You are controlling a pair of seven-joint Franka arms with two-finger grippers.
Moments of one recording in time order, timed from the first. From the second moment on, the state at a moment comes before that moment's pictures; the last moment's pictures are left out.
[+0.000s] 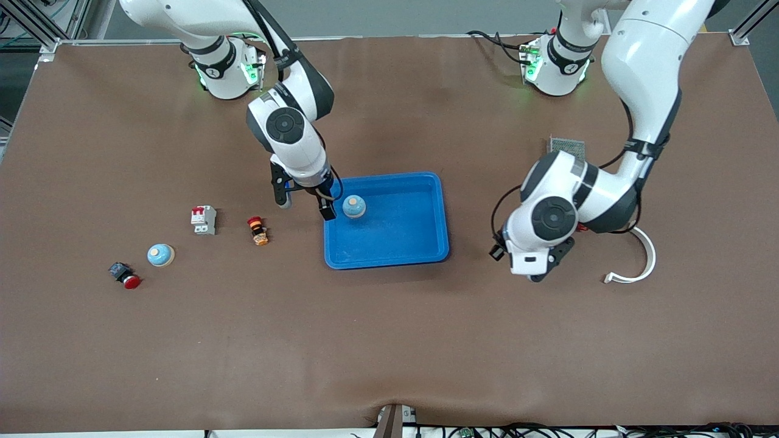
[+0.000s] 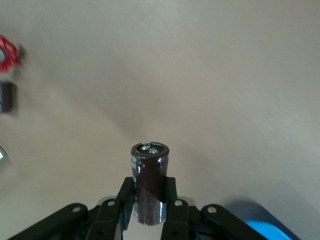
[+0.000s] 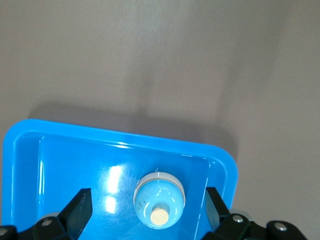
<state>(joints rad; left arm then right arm) -0.03 0.59 -0.40 -1.64 0.20 1.98 -1.26 0.56 0.35 0.09 -2.10 0.02 2.50 1.98</state>
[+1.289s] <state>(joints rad) 0.31 0.59 -0.40 -1.88 0.50 2.14 -1.00 0.63 0.56 0.09 -1.99 0.02 2.61 2.04</state>
